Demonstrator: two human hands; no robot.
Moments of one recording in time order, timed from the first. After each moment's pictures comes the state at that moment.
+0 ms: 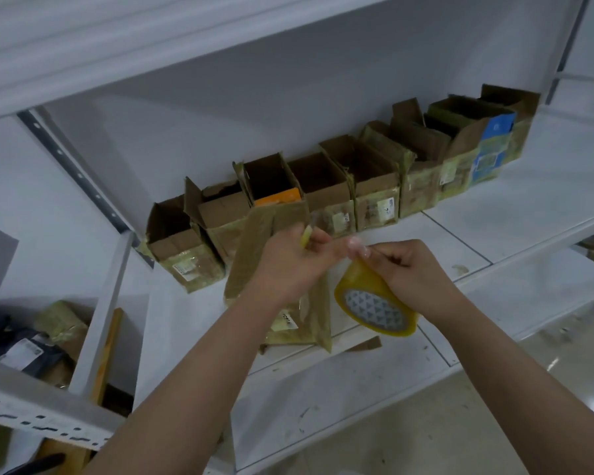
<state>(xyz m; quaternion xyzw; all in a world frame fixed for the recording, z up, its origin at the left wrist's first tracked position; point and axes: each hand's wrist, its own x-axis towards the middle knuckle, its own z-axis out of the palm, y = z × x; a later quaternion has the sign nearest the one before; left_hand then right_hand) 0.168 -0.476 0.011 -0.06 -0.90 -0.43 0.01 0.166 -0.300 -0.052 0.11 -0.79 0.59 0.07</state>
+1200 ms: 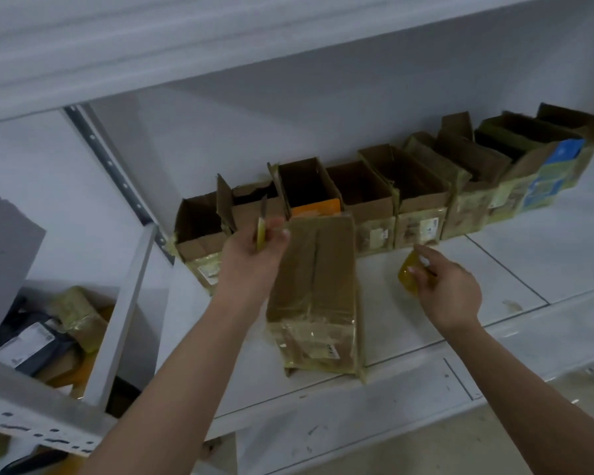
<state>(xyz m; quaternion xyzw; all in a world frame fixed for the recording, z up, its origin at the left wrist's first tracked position) 0.141 -0.563 0.011 0.10 -0.79 -0.59 0.14 0.084 -0.312 -0.123 -0.05 -0.92 0.33 0.21</state>
